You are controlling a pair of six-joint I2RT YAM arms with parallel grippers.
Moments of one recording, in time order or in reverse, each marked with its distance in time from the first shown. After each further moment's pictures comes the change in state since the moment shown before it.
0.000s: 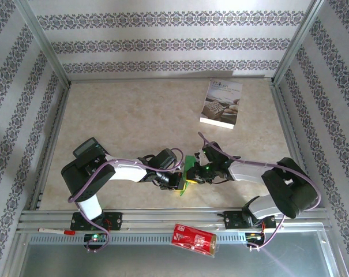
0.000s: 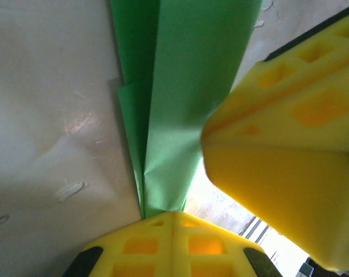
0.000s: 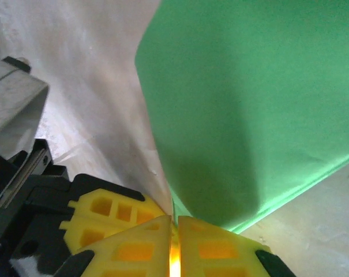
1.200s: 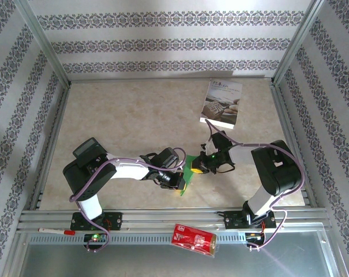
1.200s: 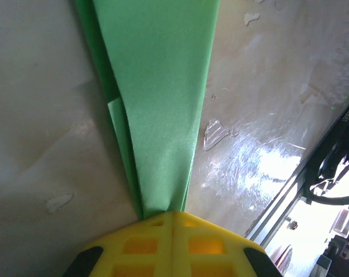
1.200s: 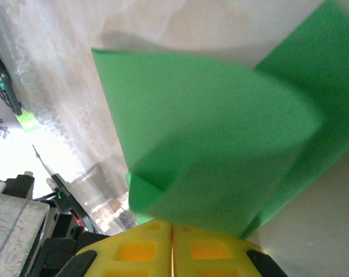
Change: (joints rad) left arm -0.002 0.019 0.051 -0.090 -0.001 0.086; right arm -0.259 0.211 0.151 -0.112 -0.146 -0.186
